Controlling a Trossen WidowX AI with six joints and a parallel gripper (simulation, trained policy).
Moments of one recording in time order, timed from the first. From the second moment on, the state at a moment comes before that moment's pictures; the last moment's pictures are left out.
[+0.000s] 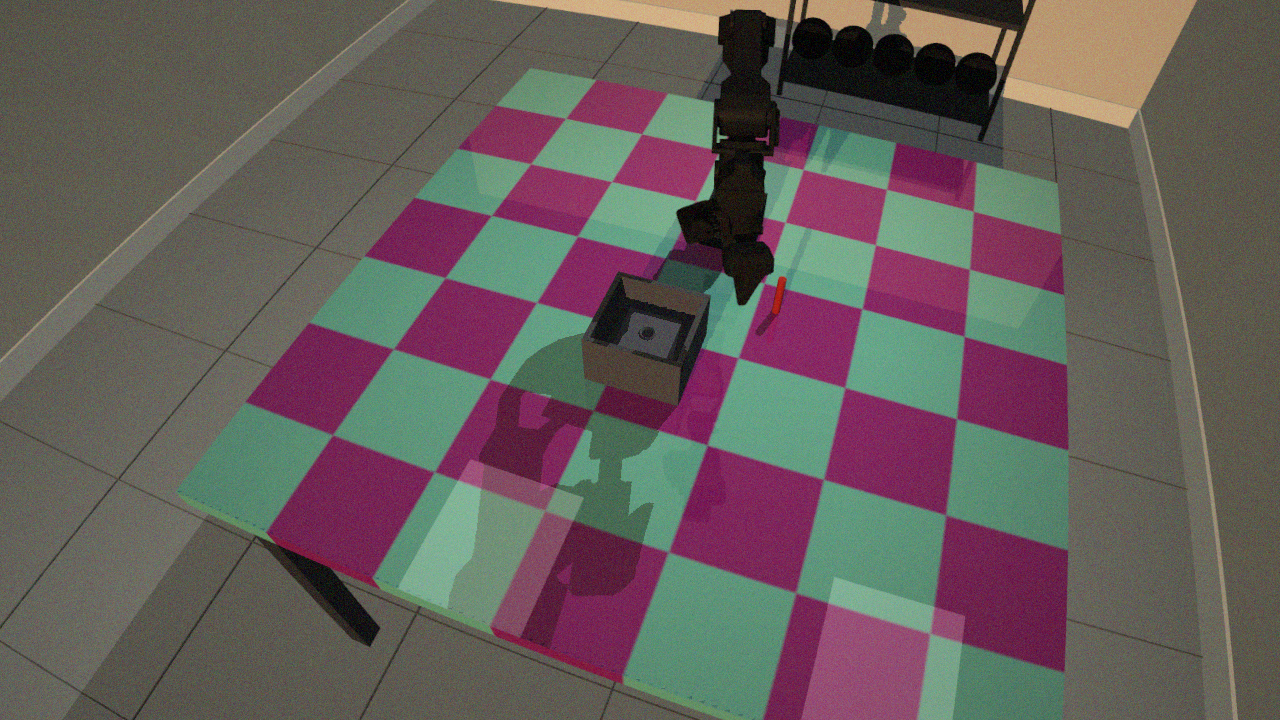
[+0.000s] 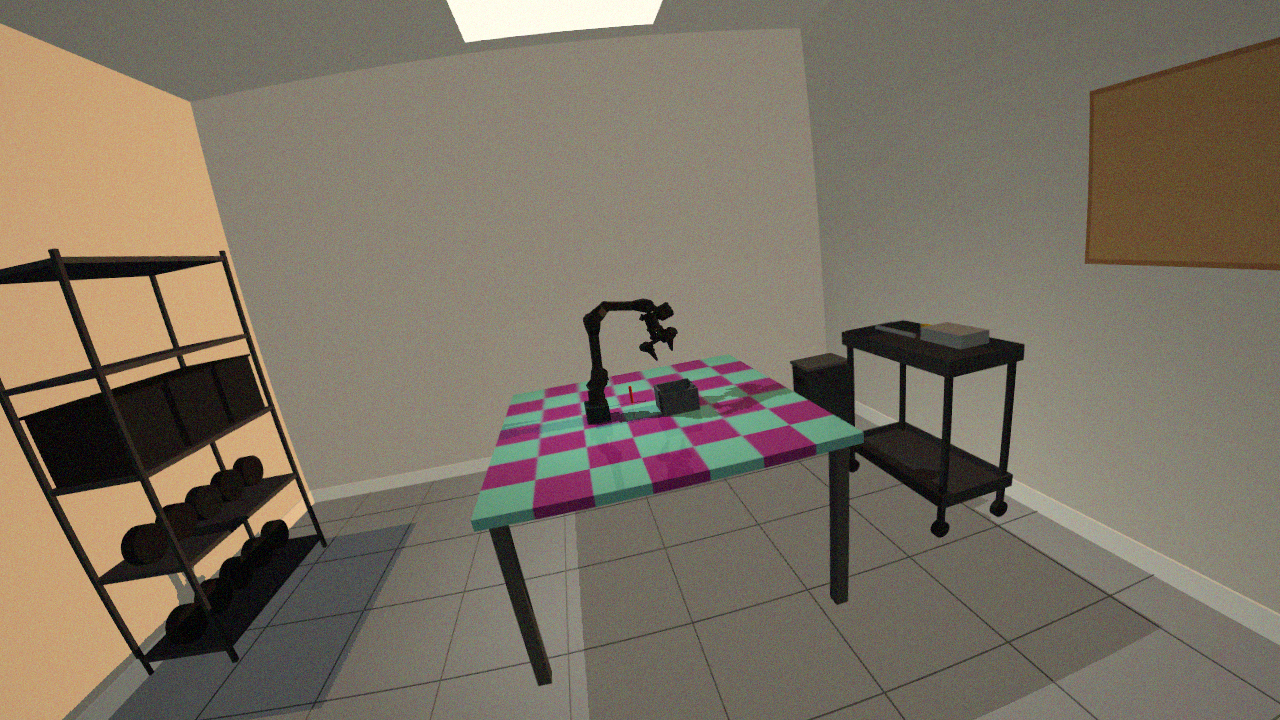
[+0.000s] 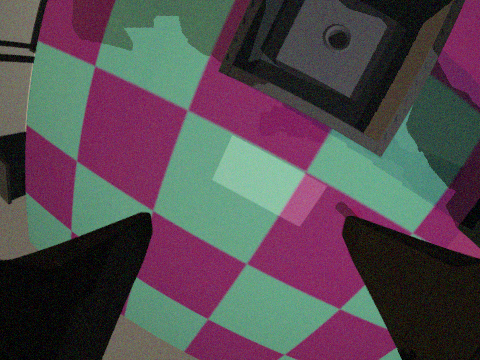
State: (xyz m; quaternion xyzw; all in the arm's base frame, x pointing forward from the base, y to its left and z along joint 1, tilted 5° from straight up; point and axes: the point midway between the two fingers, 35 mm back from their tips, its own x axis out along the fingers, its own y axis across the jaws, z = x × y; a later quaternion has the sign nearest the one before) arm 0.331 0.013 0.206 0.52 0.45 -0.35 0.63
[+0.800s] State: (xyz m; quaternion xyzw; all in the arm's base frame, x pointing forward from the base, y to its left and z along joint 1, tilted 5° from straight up) arm 0.212 0.078 0.118 0.36 0.58 -0.44 0.59
